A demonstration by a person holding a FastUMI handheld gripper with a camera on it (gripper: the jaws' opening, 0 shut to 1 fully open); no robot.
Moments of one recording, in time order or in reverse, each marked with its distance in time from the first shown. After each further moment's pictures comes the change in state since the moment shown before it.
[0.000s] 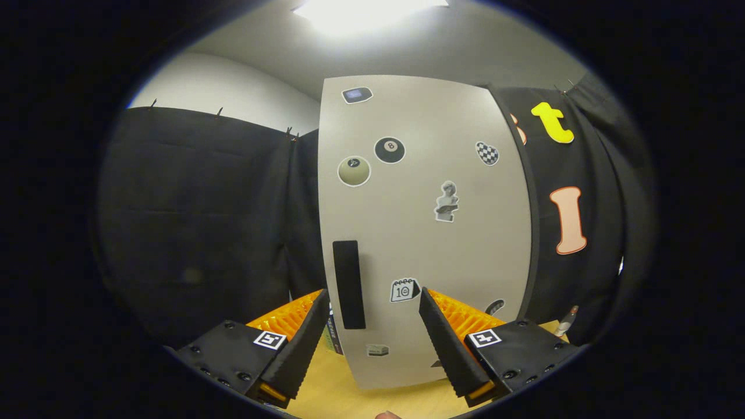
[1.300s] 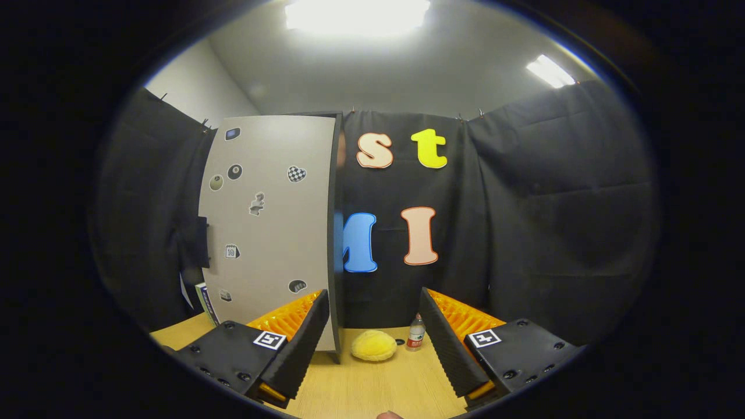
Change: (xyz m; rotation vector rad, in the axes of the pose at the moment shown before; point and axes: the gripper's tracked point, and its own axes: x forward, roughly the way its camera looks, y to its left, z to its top) arm -0.163 -0.224 -0.009 -0.094 -0.031 -0.513
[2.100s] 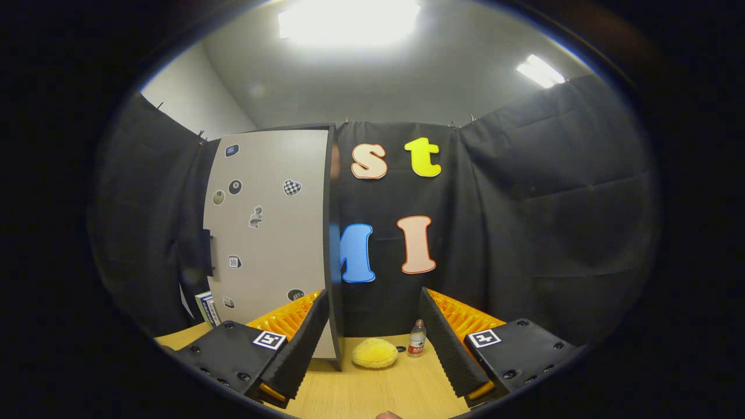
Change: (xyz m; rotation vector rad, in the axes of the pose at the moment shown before) arm -0.007 0.002 0.008 0.049 -0.059 -0.005
